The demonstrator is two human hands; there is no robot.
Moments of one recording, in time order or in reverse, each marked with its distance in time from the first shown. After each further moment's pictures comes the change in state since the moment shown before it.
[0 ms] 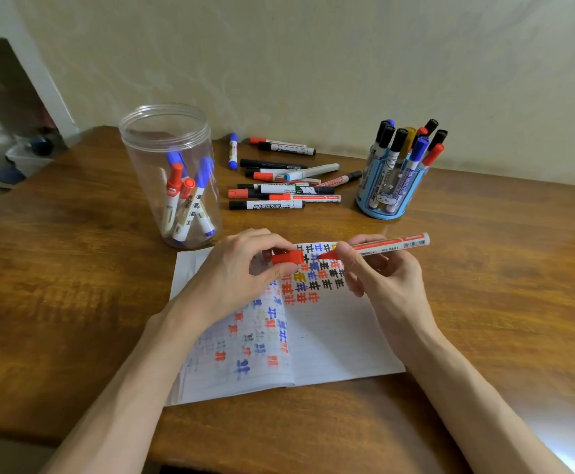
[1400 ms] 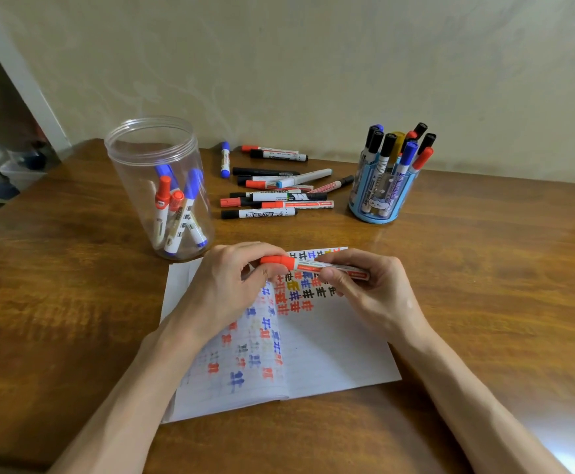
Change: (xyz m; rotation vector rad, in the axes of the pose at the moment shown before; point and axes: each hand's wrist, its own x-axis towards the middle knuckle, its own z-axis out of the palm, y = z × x) left_hand -0.004 0.011 0.002 -0.071 0.102 -0.025; right_hand 0.017 0.018 -0.015 -0.357 -0.186 -0.180
